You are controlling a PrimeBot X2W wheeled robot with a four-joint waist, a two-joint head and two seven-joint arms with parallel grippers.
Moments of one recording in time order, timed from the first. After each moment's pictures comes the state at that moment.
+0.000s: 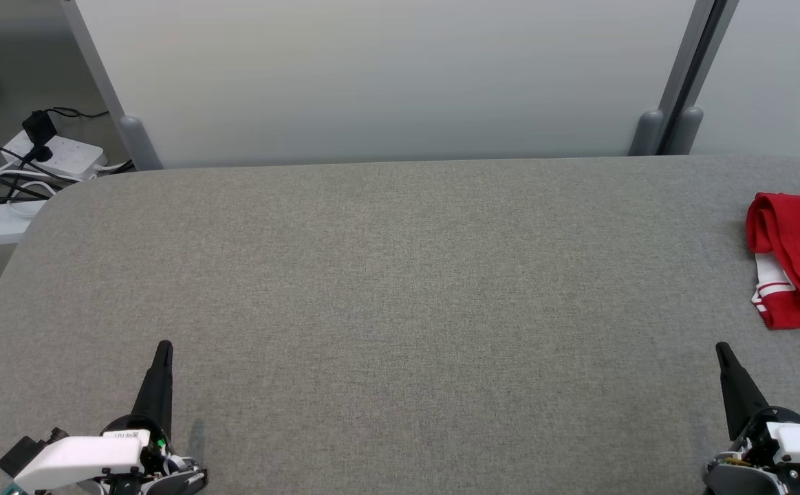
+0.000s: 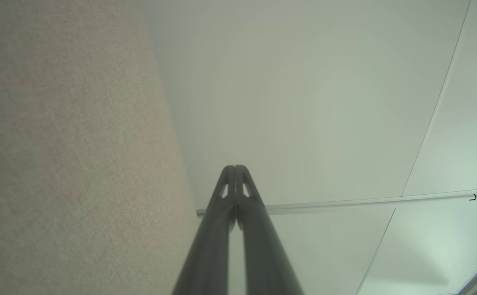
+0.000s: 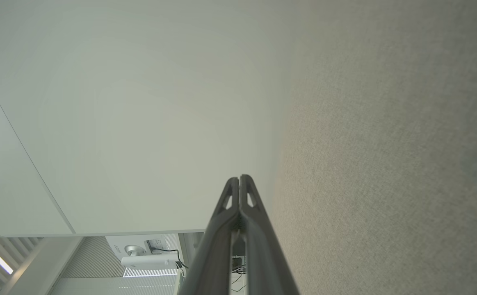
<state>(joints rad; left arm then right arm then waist) -0.05 0.04 0.08 0.27 -1.61 -0.12 0.11 -0.06 -0.04 -0.13 0.27 1.60 0.13 0.11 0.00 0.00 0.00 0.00</state>
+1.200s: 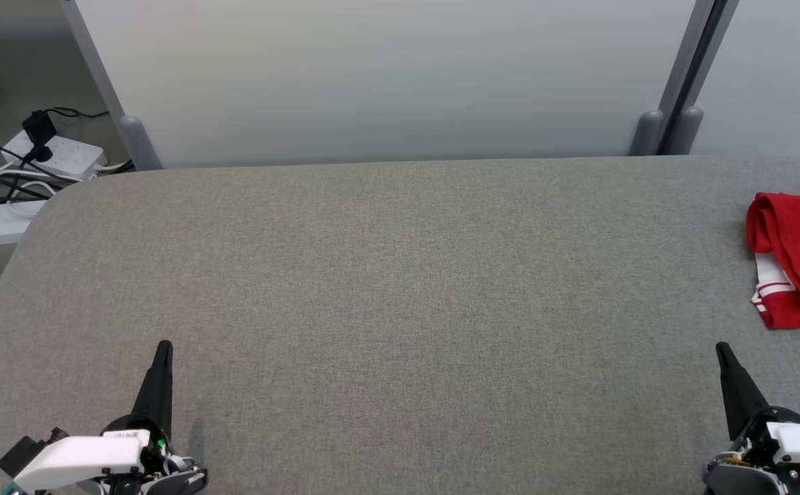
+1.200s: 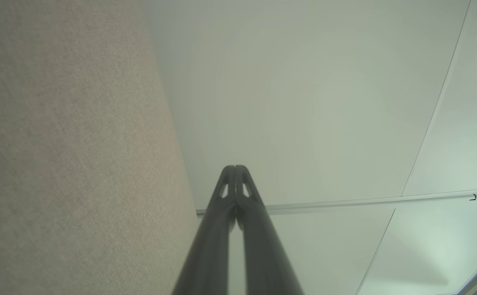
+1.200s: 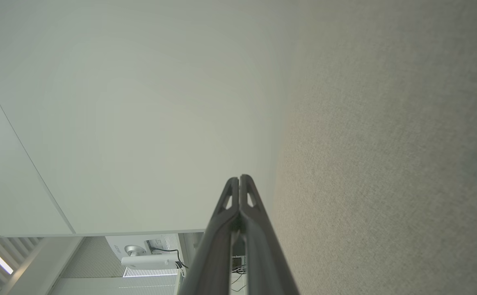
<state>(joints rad) -0.05 0.04 0.08 0.27 -1.61 -0.12 0.11 -0.06 -0.04 -0.13 0.27 1.60 0.13 0.11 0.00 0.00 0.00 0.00</state>
